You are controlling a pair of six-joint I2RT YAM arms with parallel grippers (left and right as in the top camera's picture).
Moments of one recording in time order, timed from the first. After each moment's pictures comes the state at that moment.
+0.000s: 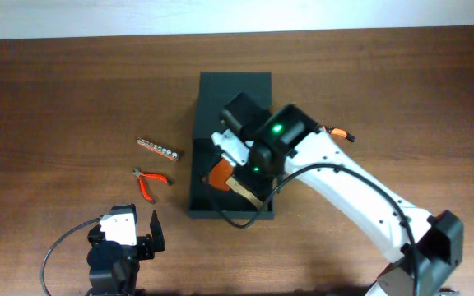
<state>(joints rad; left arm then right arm) 0.05 0.01 0.18 -0.69 -0.04 0.00 0.75 1.77 1.67 -1.29 -0.08 -0.15</state>
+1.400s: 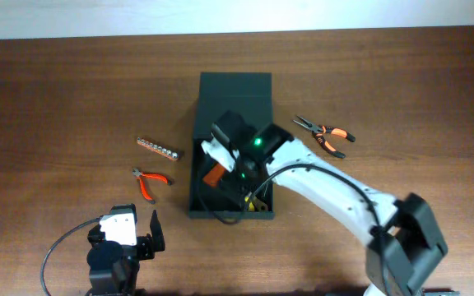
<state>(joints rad) 0.05 0.01 0.18 -0.69 -0.04 0.00 0.76 1.82 1.52 -1.02 -0.06 -0.16</state>
